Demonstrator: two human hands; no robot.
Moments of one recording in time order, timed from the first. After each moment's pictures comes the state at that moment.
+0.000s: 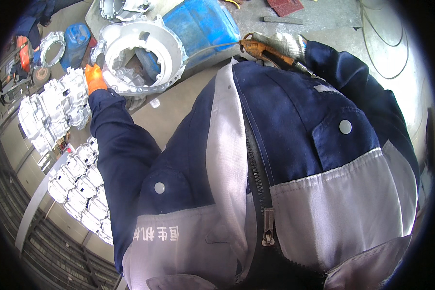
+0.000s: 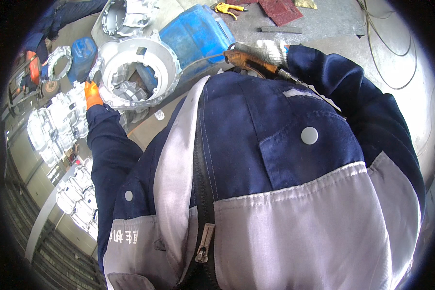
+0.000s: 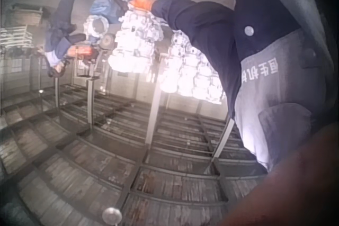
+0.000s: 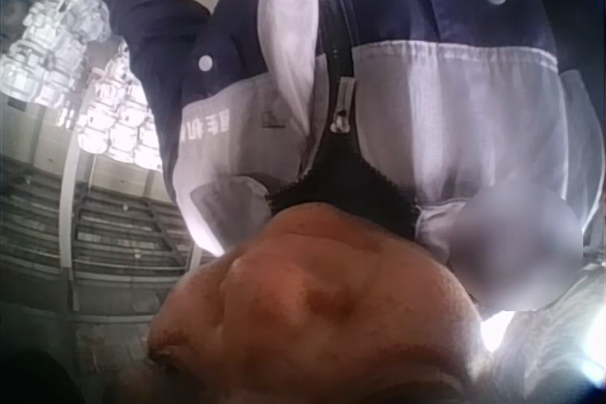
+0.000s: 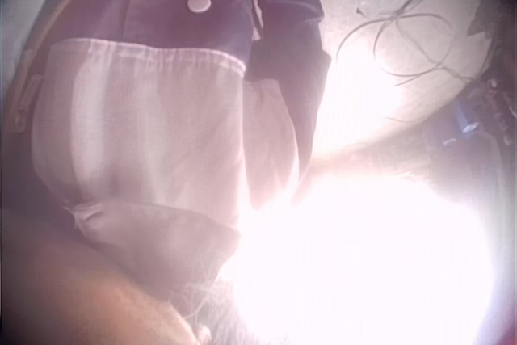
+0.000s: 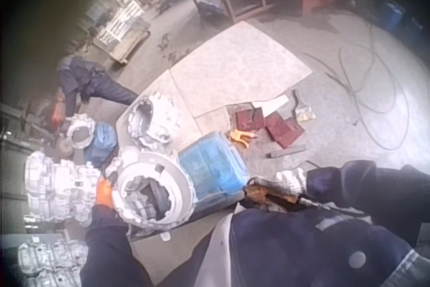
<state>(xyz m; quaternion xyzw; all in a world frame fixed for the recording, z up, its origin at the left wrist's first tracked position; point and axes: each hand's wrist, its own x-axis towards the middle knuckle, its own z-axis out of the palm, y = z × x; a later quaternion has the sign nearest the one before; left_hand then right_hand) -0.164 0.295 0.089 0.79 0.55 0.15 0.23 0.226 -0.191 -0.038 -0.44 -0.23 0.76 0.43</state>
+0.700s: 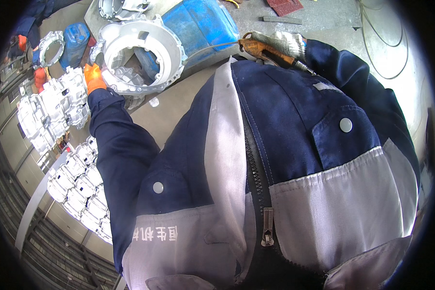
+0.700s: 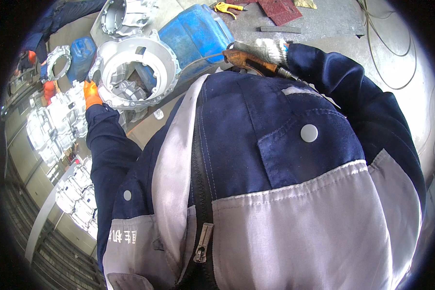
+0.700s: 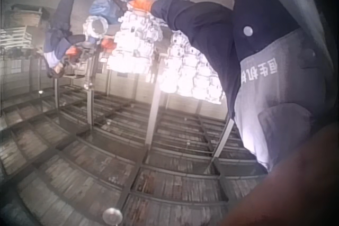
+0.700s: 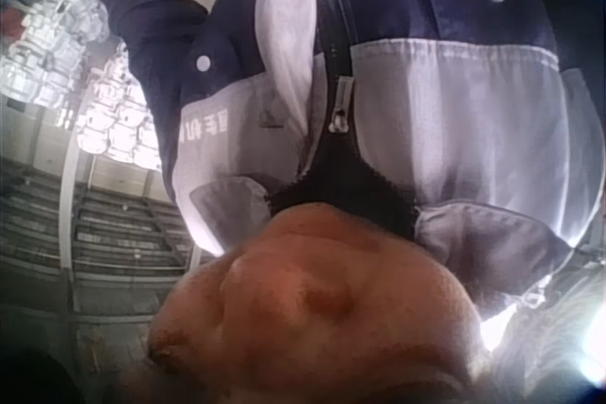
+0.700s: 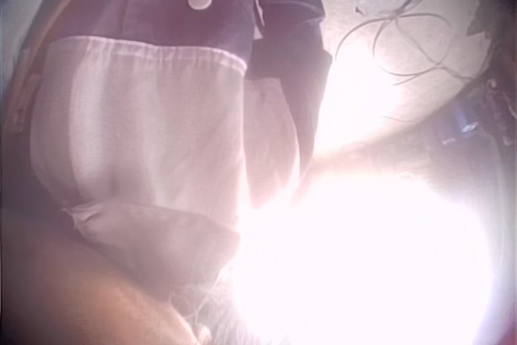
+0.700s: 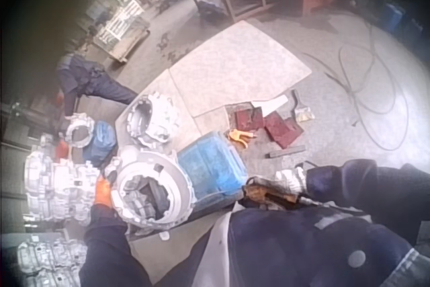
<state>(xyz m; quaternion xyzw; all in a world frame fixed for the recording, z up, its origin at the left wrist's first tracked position) -0.217 0.367 0.037 0.78 0.57 0.15 0.22 0.224 -0.183 -0.001 -0.45 -0.03 0.79 0.41</state>
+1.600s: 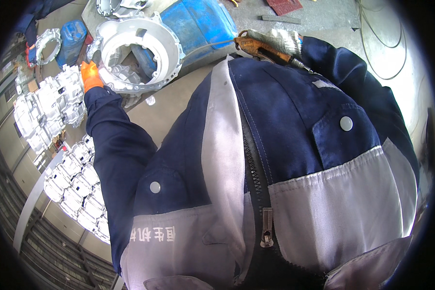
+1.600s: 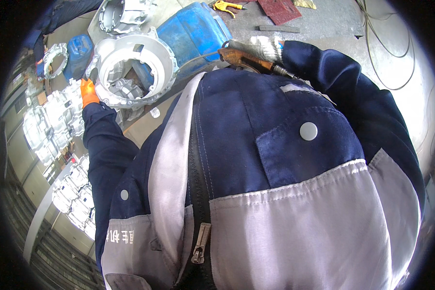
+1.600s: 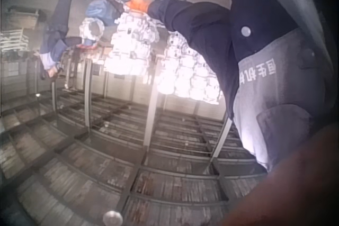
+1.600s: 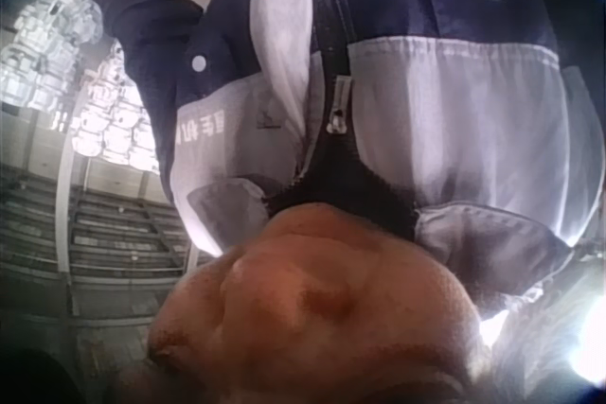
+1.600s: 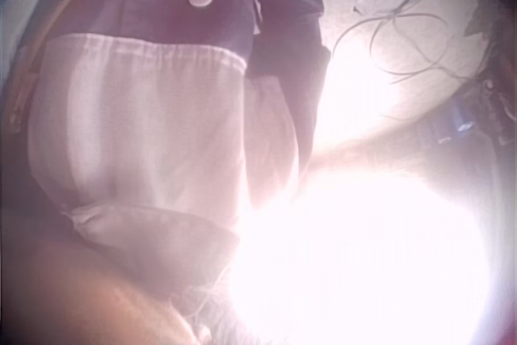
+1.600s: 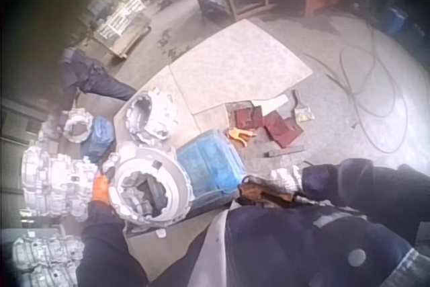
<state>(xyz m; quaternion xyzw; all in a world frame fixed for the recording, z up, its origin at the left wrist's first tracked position) -0.156 0.282 0.092 0.78 0.53 0.17 0.29 0.223 -0.180 -0.032 -0.34 -0.10 0.81 0.47</state>
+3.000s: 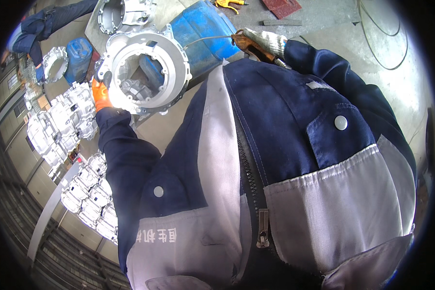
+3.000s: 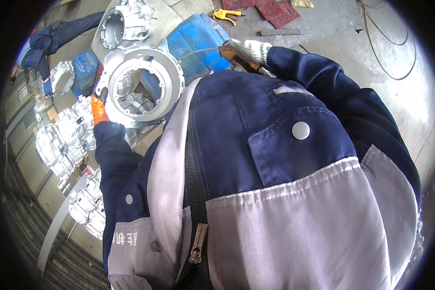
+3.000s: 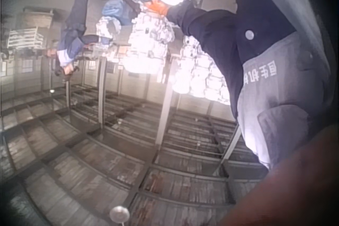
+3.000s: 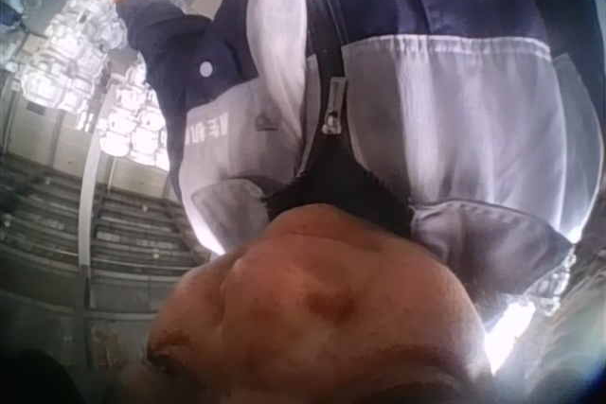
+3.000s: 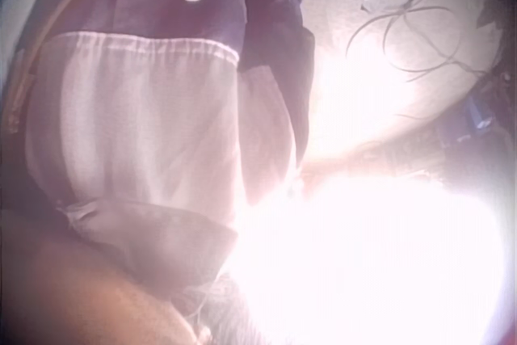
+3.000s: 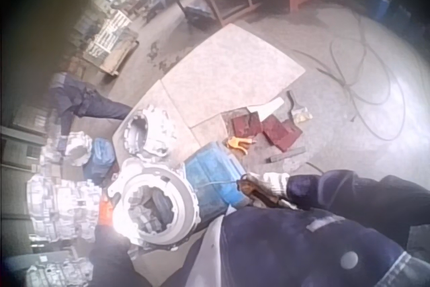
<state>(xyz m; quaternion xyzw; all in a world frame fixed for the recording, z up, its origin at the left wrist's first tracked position) -0.124 0.249 0.129 0.79 0.41 0.15 0.43 0.206 -0.148 -0.083 -0.47 -0.16 0.68 0.54</state>
